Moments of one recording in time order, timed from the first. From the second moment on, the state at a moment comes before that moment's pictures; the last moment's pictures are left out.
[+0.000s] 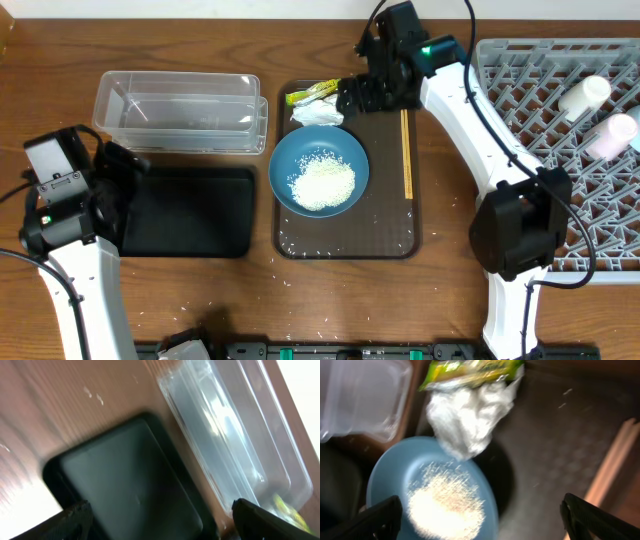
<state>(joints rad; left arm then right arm) 0.40 1.16 1.10 -0.91 0.05 -0.70 0.37 2.14 2.00 -0.99 -0.26 0.17</state>
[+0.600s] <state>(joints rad) -0.19 1.22 1.10 -0.81 0.43 -0.33 0.09 2.14 2.00 -0.66 -0.14 0.18</state>
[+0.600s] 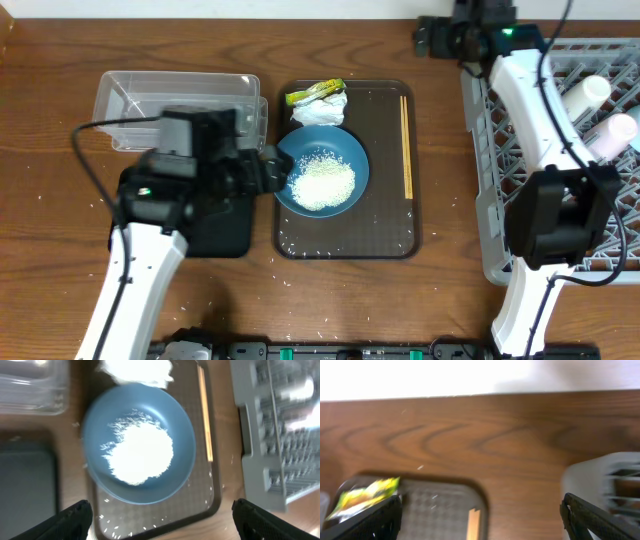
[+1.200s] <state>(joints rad) -0.48 1.43 1.10 -0.63 0.37 -0.25 -0.15 2.14 2.00 -0.78 -0.06 0.16</state>
